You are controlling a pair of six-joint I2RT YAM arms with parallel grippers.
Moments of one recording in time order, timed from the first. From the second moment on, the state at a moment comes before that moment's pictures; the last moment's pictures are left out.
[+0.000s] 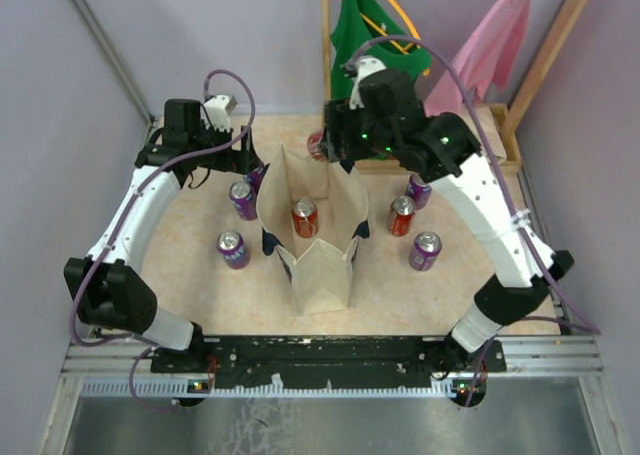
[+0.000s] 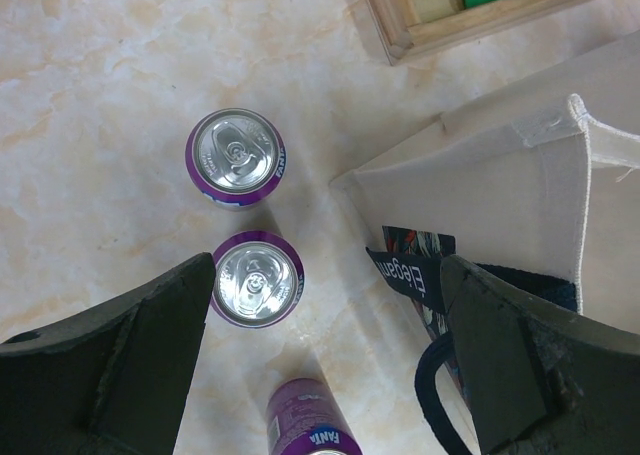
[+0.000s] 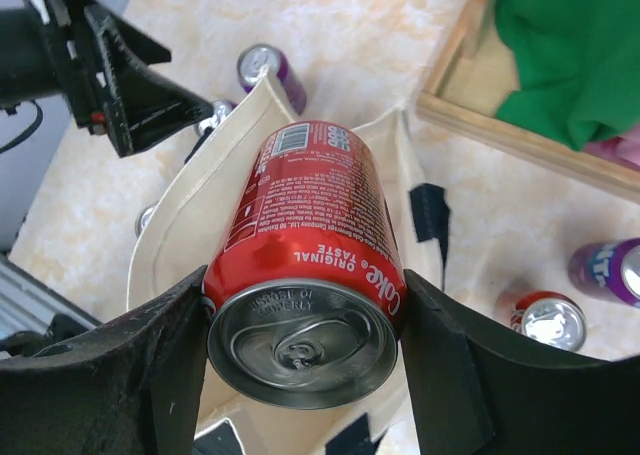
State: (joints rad) left arm -0.17 1.49 1.43 -0.58 0.30 0.01; right arm 0.73 1.57 2.10 -1.05 0.14 0.35
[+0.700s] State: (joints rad) left arm -0.16 1.50 1.37 -0.55 0.32 0.00; right arm 0.85 1.82 2.03 -1.22 0.25 0.31
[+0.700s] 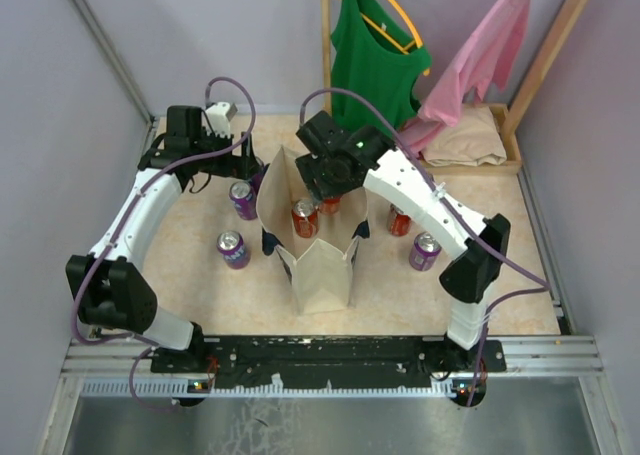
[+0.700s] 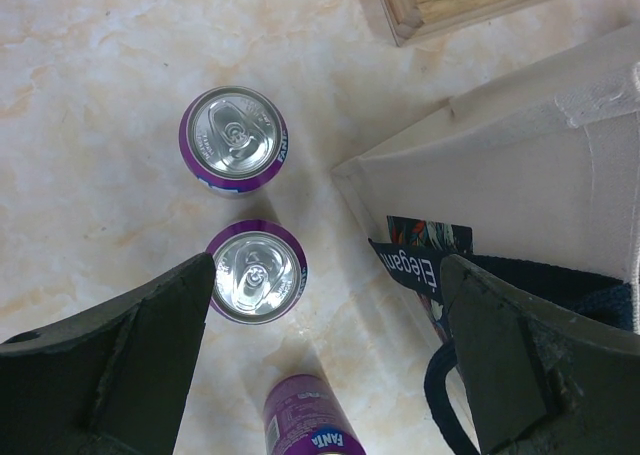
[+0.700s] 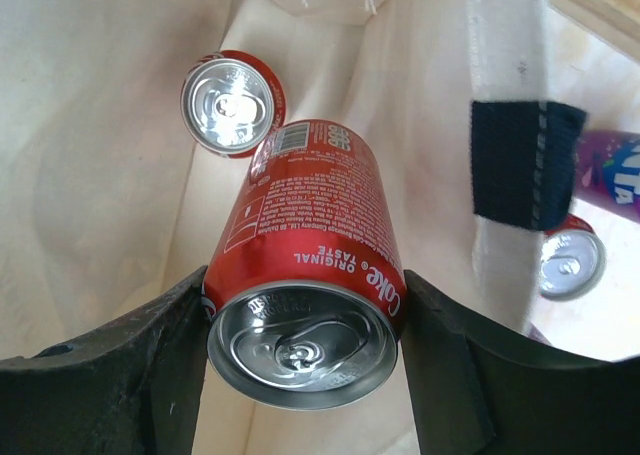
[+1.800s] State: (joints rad) left arm -0.15 1.50 1.37 -0.55 0.32 0.00; right arm 0.78 1.88 1.76 -0.98 0.13 0.24
